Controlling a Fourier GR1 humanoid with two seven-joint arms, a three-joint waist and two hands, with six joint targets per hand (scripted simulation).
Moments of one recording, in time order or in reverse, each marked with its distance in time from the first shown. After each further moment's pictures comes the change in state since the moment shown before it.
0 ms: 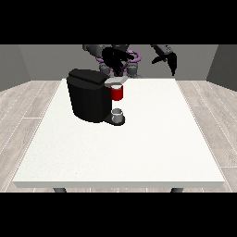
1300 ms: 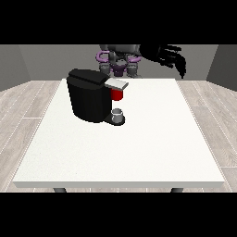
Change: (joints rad) left arm -0.078 0.056 0.025 -0.002 0.087 -0.087 -0.053; right arm -0.408 -0.002 0.012 0.194 0.142 -0.031 -0.037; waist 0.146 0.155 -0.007
